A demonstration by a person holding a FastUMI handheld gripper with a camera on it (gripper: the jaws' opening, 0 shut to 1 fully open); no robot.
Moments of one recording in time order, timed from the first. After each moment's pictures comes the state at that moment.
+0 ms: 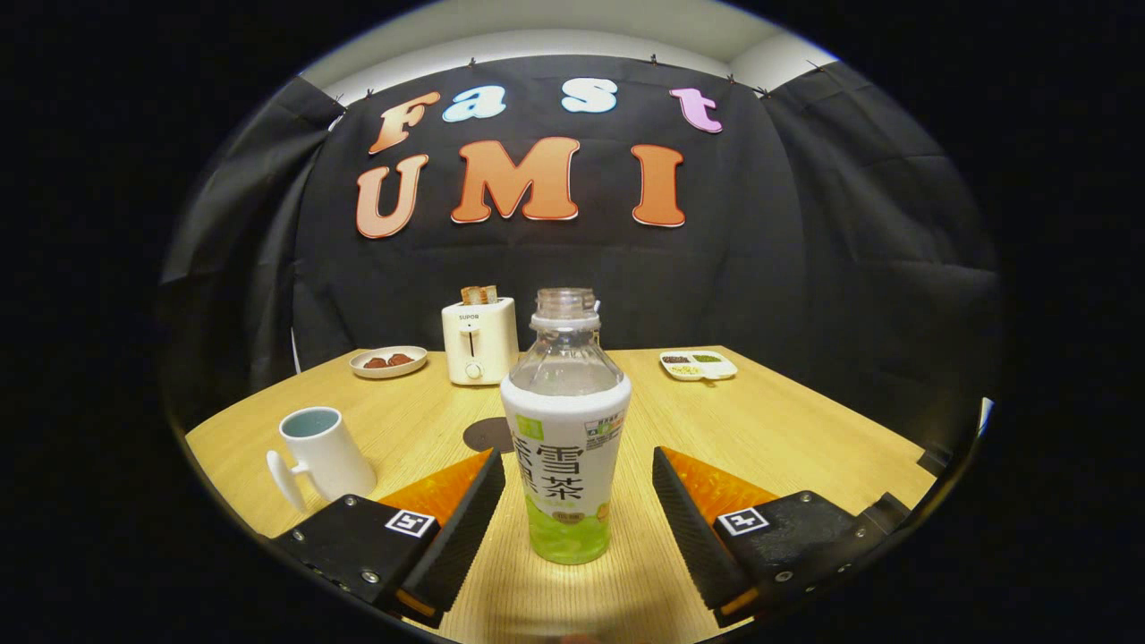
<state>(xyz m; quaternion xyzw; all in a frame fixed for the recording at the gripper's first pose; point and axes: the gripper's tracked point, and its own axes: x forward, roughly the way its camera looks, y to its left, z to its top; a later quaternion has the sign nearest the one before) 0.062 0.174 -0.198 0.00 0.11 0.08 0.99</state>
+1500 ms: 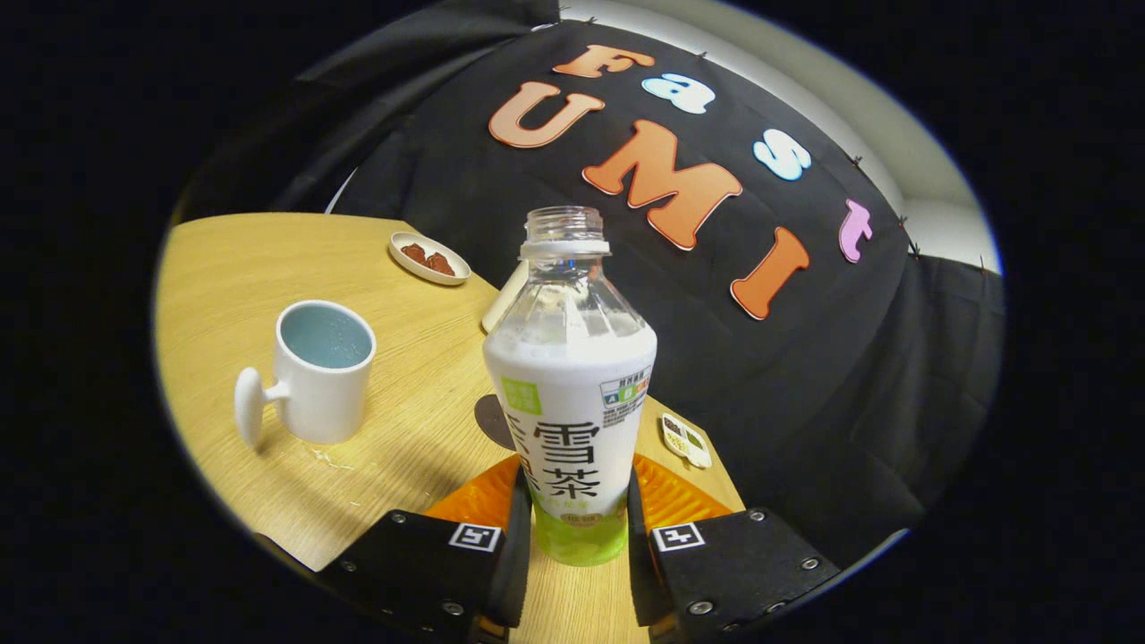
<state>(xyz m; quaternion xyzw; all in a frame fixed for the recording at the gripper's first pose) 0.071 0.259 -0.168 -0.35 0.08 0.11 0.93</state>
